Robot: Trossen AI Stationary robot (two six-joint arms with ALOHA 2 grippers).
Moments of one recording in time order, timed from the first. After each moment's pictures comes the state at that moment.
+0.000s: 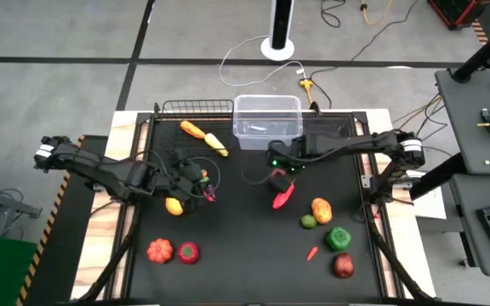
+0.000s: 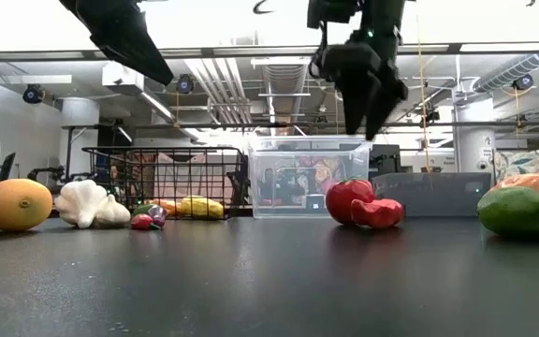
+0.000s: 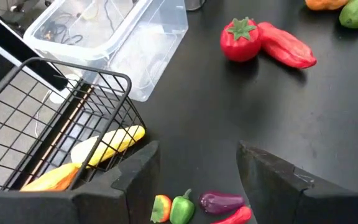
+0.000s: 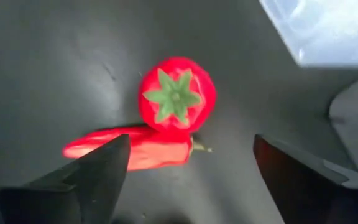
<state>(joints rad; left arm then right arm) -0.27 1.14 0.92 -0.66 -0.65 -0.35 -0.10 1.69 1.38 -1.06 0.14 0.54</state>
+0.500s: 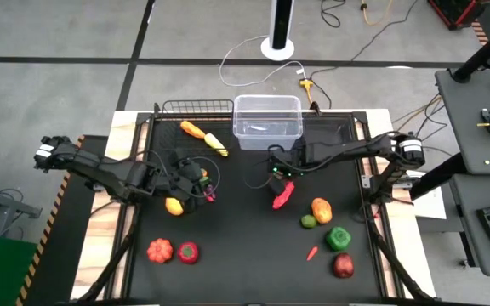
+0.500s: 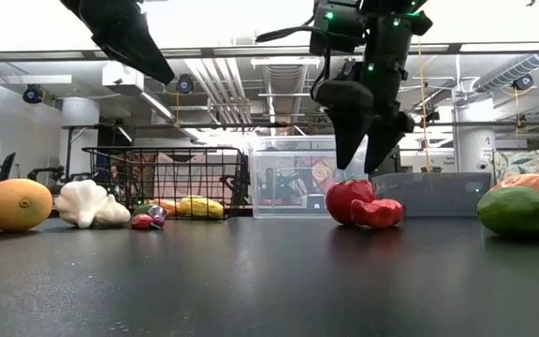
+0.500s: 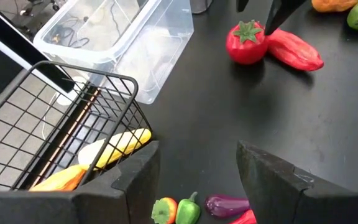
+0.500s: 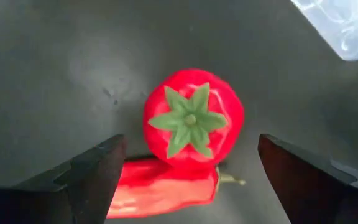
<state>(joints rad) -0.27 1.14 0.92 -0.65 -0.67 -0.34 -0.10 1.69 1.20 -0.78 0.16 0.64</state>
